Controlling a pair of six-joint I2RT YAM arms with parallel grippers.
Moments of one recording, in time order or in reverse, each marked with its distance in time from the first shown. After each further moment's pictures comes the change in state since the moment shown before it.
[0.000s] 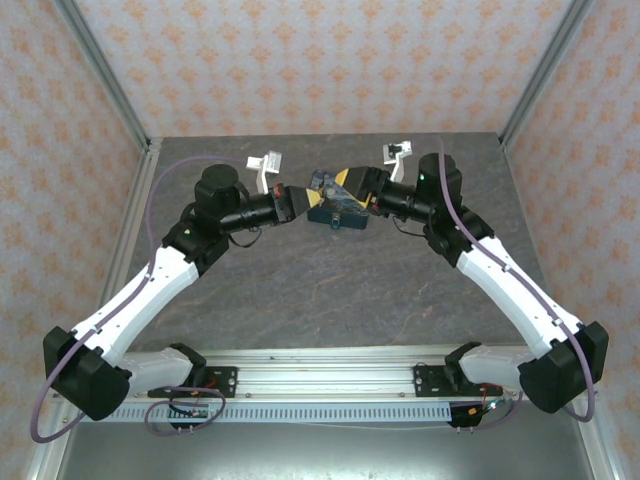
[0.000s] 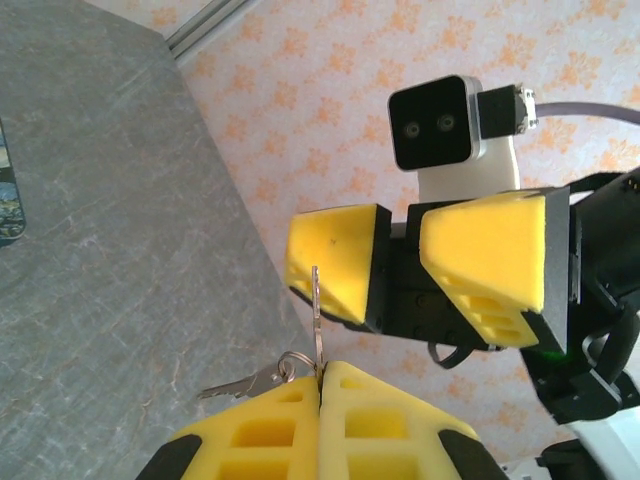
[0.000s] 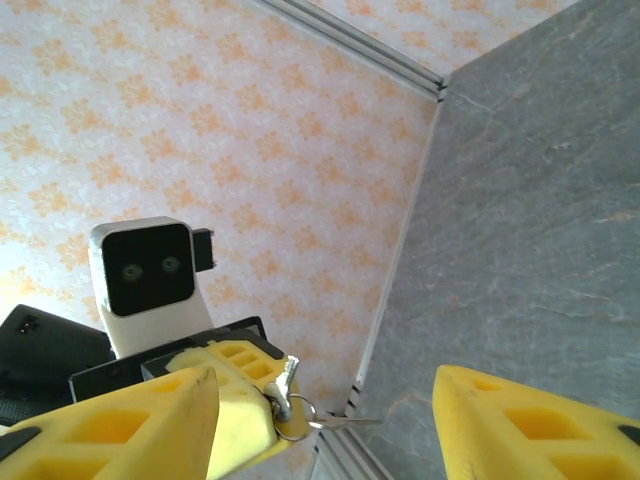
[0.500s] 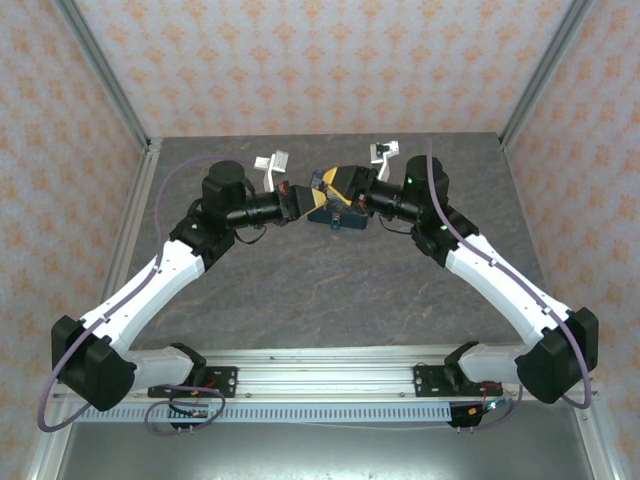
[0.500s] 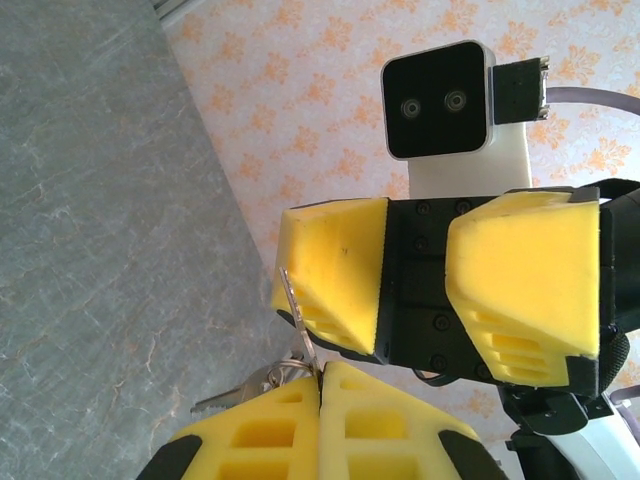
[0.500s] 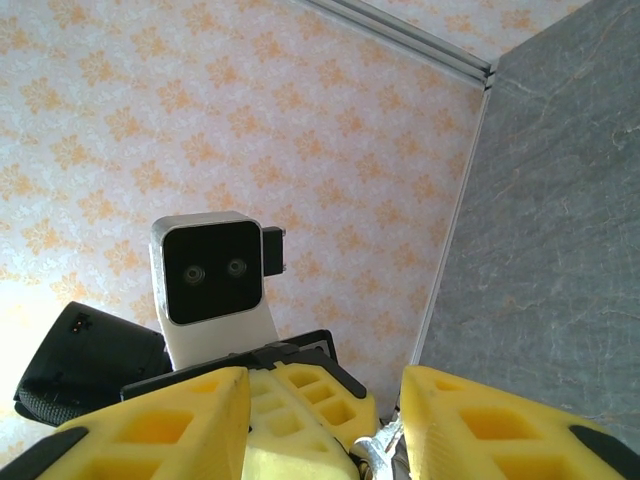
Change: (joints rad) left arm 0.000 0.053 0.017 0.016 0.061 -0.052; right arm 0.054 0.052 -0.014 0.143 0.010 0.111
